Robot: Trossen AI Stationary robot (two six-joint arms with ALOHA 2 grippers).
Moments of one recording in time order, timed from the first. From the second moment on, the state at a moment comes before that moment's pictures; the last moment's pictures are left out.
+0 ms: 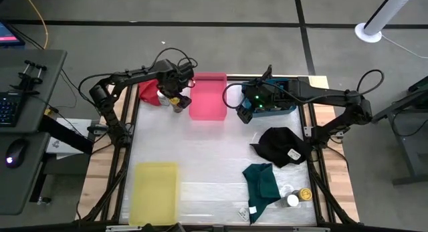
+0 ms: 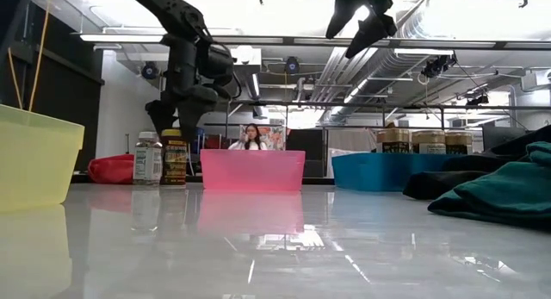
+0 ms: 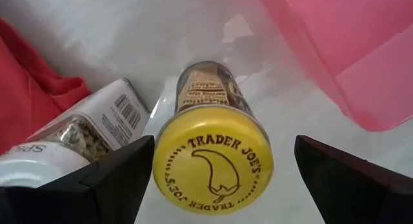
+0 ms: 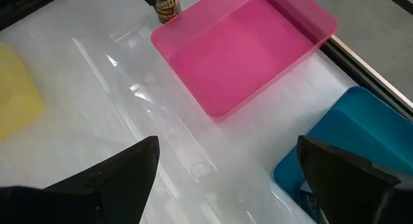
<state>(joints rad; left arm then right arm) 0.64 1.77 1.35 -1.18 0.02 -0.23 -0.12 1.45 1.48 -0.95 0.24 0.44</state>
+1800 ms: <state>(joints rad) 0.70 2.22 2.06 -1.25 -0.04 0.06 -0.12 1.45 1.48 -0.93 0.29 0.65</state>
